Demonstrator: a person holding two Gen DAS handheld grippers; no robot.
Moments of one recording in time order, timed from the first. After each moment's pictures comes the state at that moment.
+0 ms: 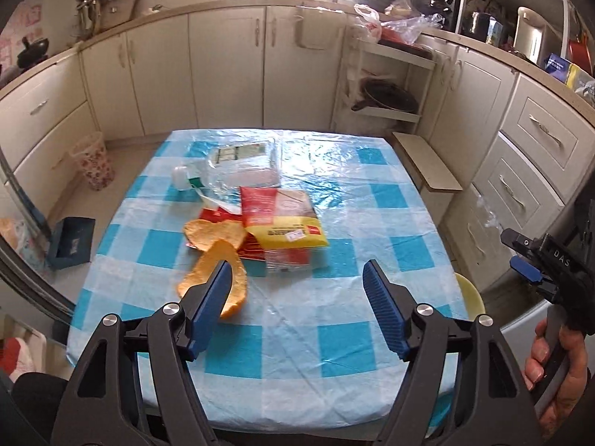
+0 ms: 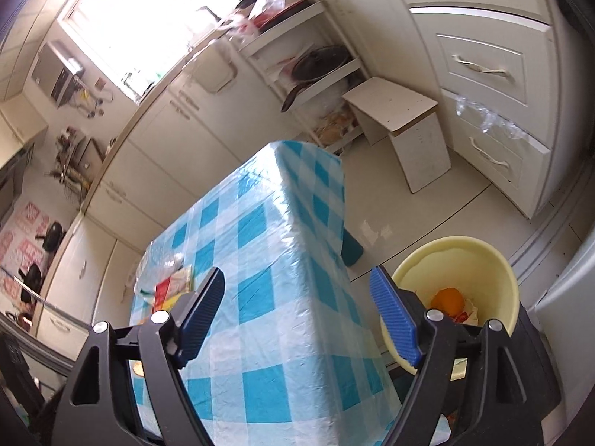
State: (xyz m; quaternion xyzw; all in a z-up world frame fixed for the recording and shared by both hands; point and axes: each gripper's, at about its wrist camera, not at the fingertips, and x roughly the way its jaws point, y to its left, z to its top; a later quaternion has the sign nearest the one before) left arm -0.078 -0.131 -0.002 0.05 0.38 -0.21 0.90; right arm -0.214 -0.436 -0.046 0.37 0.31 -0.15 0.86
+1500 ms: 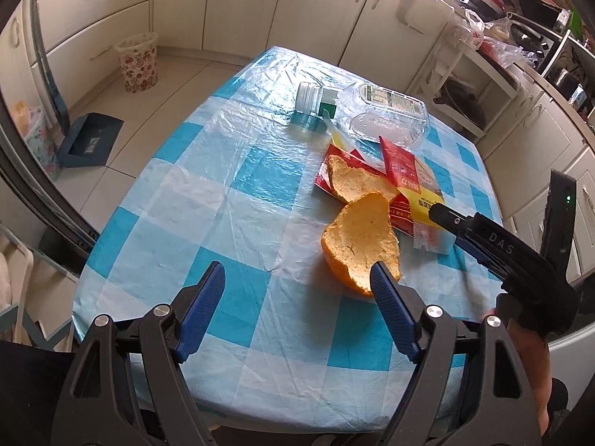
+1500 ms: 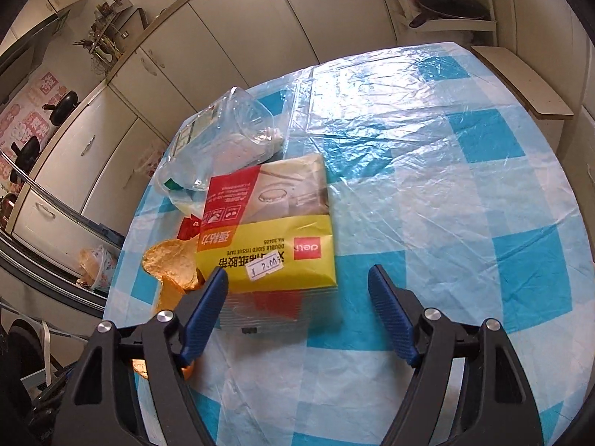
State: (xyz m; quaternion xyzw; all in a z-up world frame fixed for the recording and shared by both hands) left arm -0.009 -0.012 -0.082 -0.07 0.49 -0.13 0.86; right arm -0.038 -0.265 -0.095 0.25 0.44 -0.02 0.86
